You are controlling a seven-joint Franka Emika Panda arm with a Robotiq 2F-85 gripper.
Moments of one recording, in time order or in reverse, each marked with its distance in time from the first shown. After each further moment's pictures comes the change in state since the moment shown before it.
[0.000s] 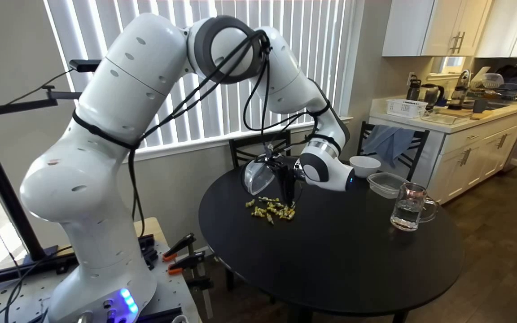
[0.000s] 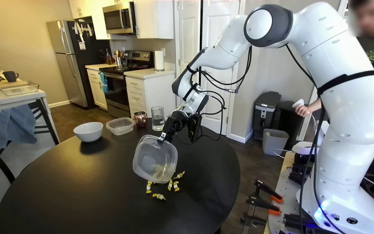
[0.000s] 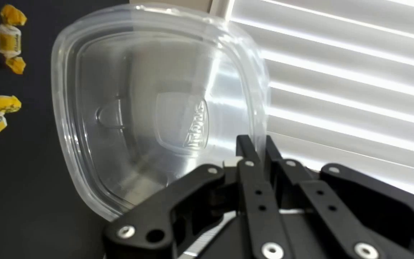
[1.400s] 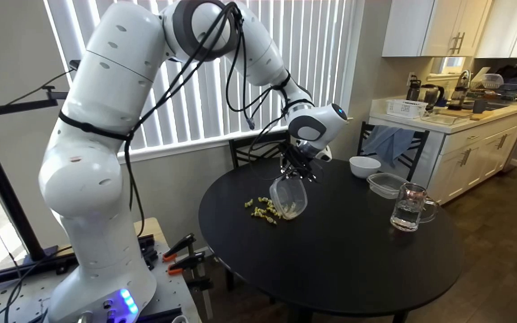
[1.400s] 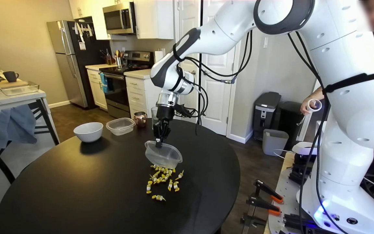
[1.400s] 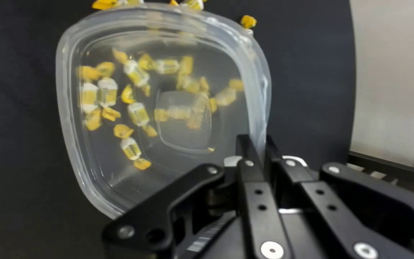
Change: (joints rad) arm 0.258 -0.142 -0.092 0.022 -0.492 0.595 0.561
